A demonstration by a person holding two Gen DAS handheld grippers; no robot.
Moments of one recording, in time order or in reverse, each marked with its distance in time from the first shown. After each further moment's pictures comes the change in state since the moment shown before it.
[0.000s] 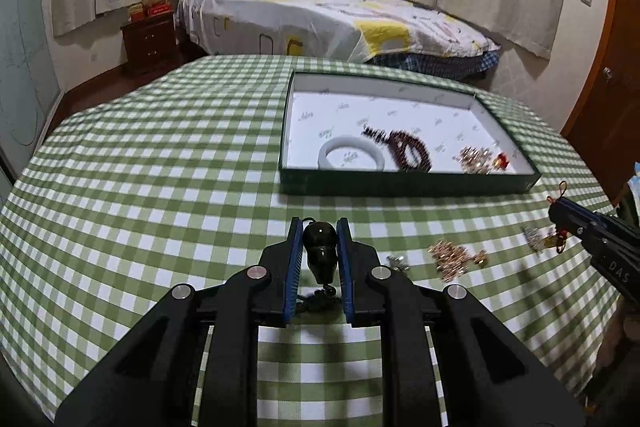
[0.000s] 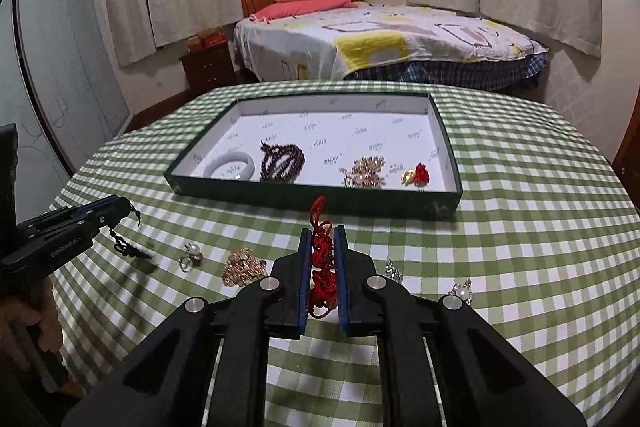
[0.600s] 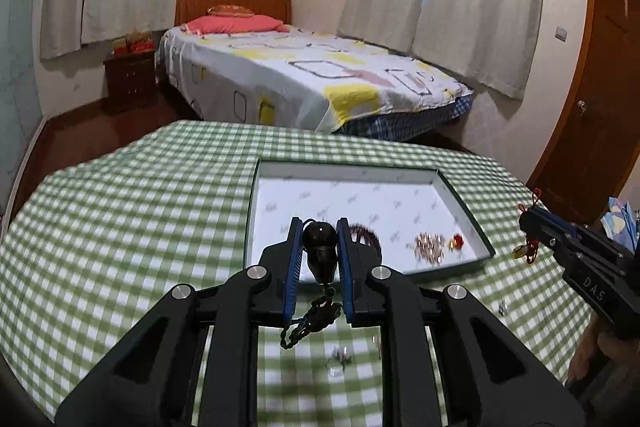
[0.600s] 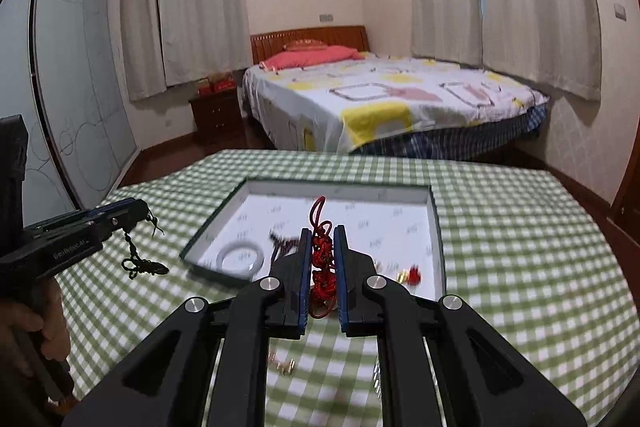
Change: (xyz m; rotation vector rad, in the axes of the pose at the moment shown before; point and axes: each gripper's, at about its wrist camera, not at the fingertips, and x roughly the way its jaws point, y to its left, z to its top) left arm -0.021 -0.020 0.075 0.005 -0.157 -0.088; right arm -0.025 0.002 0.068 -0.040 -0.186 0.008
